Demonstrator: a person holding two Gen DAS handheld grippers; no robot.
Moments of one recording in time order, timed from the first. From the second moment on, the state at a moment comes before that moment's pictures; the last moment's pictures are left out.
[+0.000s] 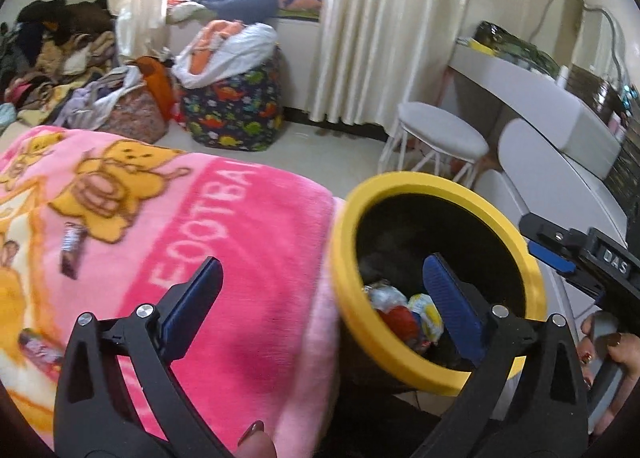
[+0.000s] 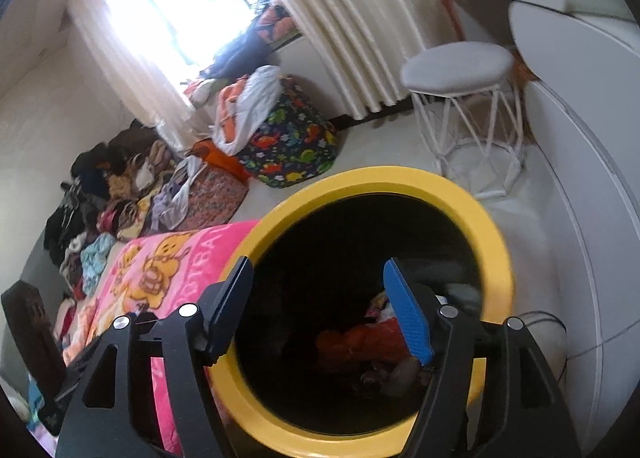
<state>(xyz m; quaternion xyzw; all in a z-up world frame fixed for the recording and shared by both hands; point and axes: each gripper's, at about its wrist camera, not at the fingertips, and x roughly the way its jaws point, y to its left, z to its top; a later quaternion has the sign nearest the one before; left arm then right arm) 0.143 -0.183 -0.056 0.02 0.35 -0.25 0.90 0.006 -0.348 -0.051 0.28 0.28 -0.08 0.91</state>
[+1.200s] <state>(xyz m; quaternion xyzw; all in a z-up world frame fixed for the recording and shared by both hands) 0.255 0.024 -0.080 -0.08 0.45 -0.13 0.88 0.091 -0.050 -0.062 -0.05 0.38 0.28 0.88</state>
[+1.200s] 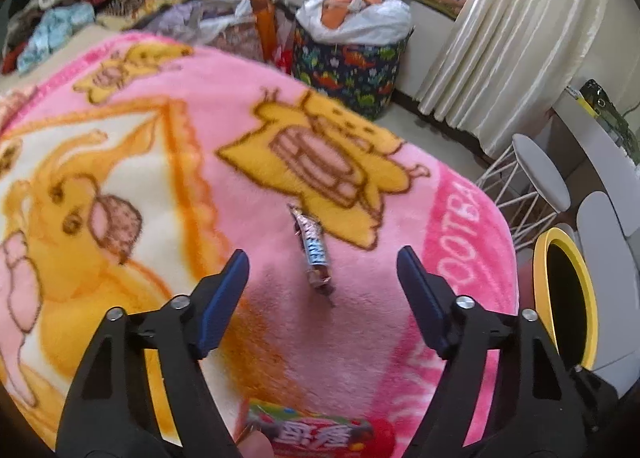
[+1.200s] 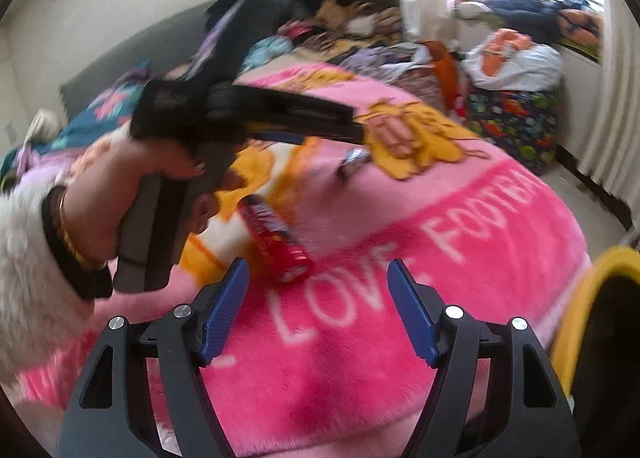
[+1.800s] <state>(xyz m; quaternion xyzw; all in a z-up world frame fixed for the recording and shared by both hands) 0.291 0.038 -0.116 -0.12 0.52 -0.17 0.83 0.129 0.021 -0.119 -0.17 0.45 0.33 0.81</state>
